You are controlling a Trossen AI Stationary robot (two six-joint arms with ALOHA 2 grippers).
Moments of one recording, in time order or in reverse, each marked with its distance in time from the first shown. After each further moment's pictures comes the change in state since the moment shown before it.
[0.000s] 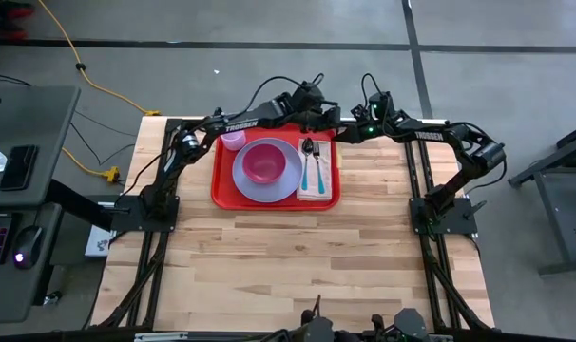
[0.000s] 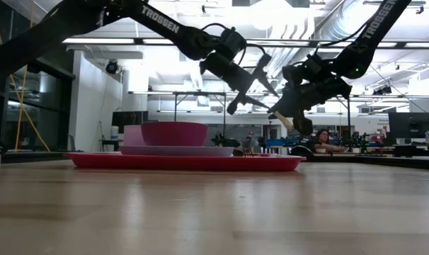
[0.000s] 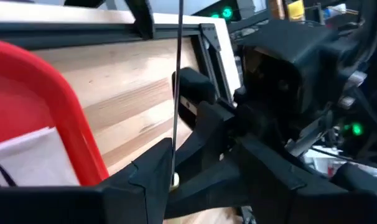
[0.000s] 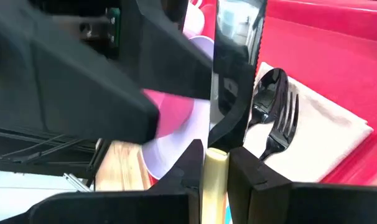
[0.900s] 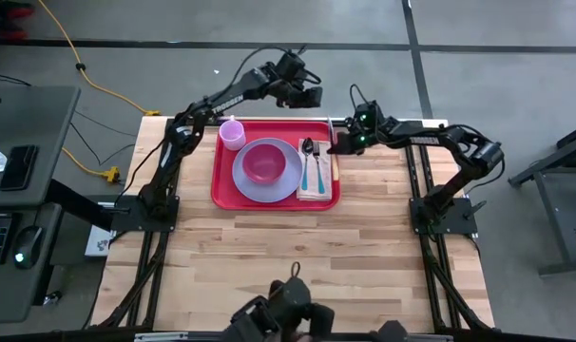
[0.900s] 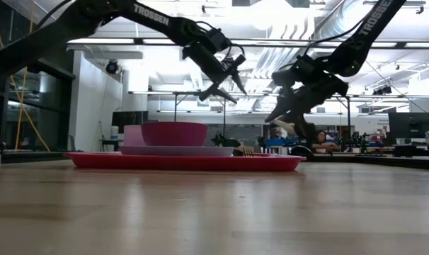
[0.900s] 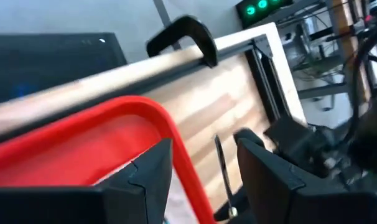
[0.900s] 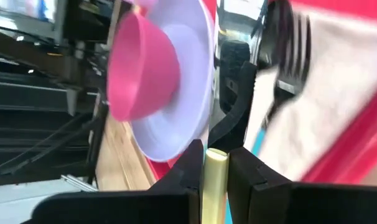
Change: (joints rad) left arm 0.160 -0.001 0.245 -0.478 0.035 0.297; right arm 0.115 0.001 0.000 -0.101 0.119 0.139
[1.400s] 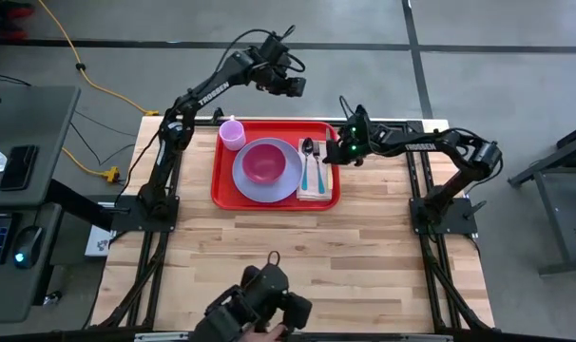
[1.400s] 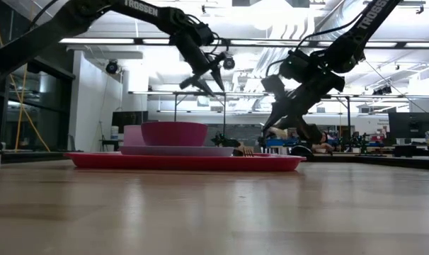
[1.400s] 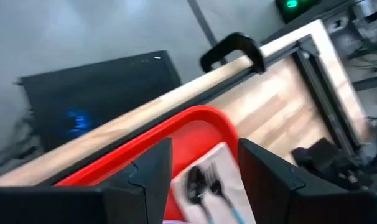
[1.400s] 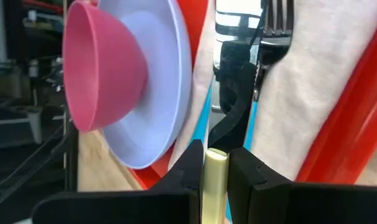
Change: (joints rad) left arm 0.090 -0.042 0.103 -0.255 -0.087 0.234; right arm 0.164 0.000 -0.001 -0.063 0.234 0.211
